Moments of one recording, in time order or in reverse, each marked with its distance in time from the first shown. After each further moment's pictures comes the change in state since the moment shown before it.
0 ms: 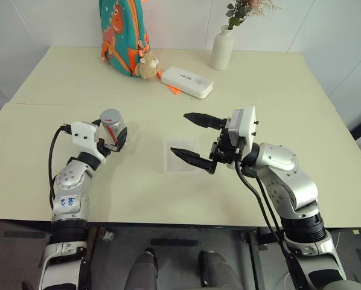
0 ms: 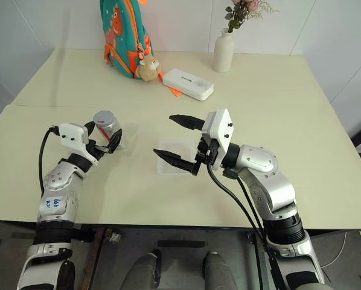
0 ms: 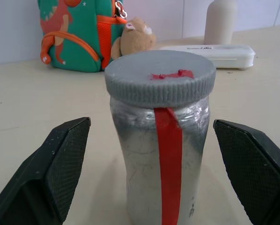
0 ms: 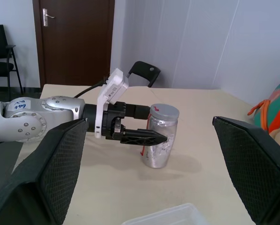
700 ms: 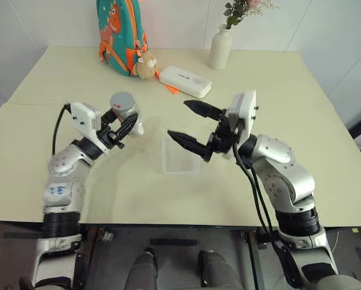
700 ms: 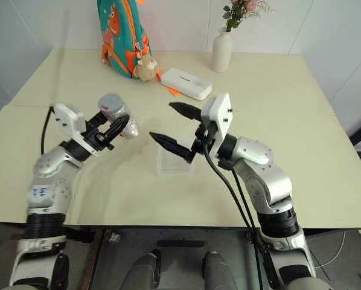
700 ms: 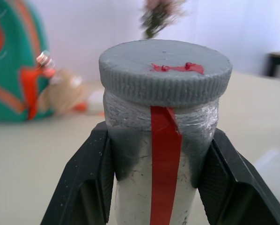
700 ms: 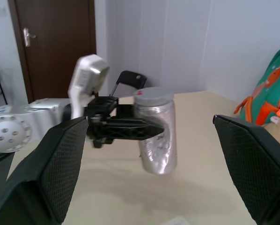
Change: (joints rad) left arm -0.024 0.142 -0.030 -0.331 -0.262 0.255 -0.315; right arm -0.112 0.070 -0.029 0.004 0.079 0.168 -0.145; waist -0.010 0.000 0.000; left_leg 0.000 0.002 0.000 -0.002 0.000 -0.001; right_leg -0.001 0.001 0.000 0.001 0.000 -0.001
